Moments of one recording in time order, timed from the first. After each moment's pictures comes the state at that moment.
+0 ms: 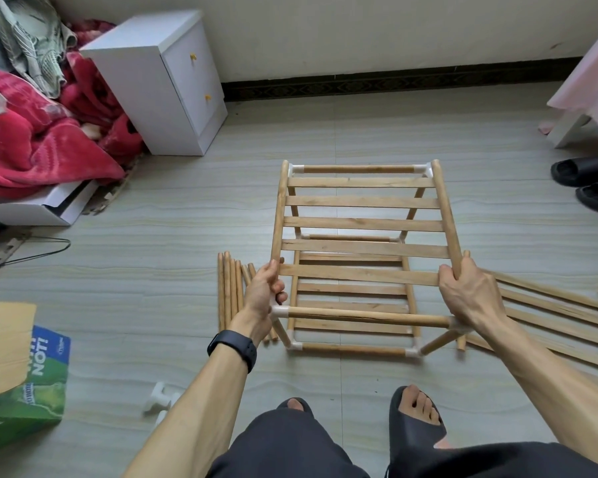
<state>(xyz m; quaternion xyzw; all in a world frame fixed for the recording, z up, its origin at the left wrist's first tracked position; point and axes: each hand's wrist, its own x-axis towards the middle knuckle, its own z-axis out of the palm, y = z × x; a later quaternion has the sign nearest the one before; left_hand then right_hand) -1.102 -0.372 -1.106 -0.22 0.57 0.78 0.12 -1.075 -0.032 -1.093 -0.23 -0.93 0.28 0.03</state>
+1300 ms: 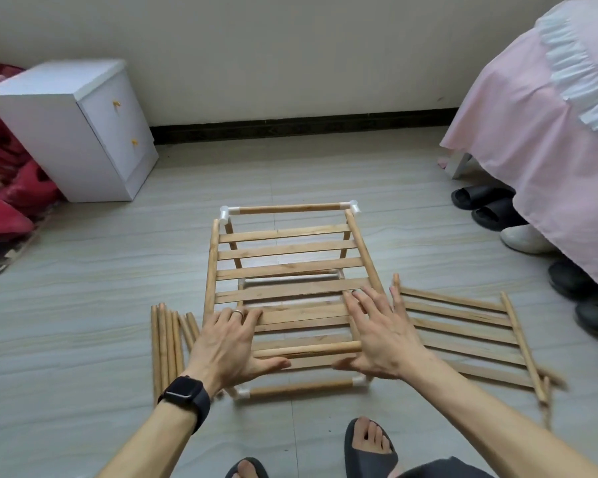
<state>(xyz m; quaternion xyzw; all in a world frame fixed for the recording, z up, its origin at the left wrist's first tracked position) -1.107 -0.349 -1.096 0.29 0.95 -0.03 -0.08 -1.049 -0.044 -1.088 0.08 -0.99 -0.05 -0.10</state>
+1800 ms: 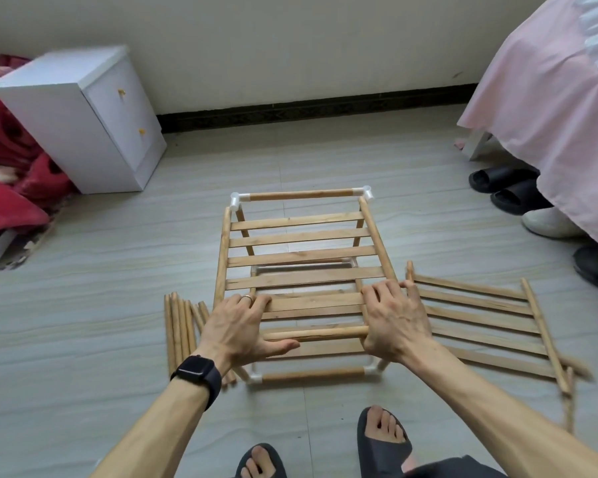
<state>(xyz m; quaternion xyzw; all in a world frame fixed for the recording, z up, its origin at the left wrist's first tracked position) -1.119 -0.347 -1.091 0.29 0.96 -0.02 -0.05 -1.056 -0.055 -1.092 0.03 -1.00 -0.07 0.02</state>
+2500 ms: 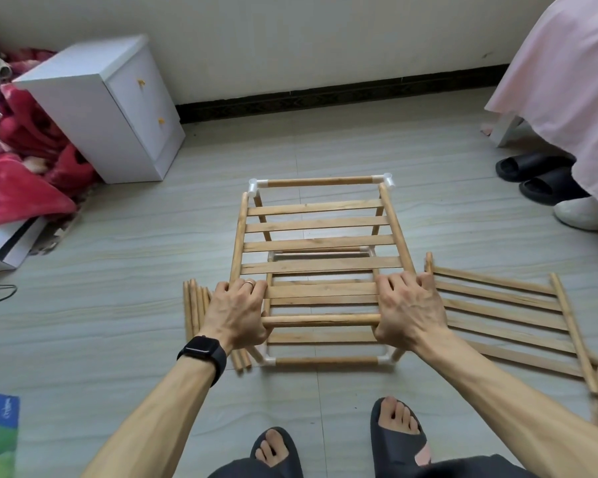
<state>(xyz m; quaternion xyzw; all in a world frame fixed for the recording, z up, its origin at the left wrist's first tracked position) -1.122 -0.363 -1.086 0.25 0.96 -0.08 -0.04 -1.063 -0.058 -1.097 0.03 -1.00 -0.08 0.05</state>
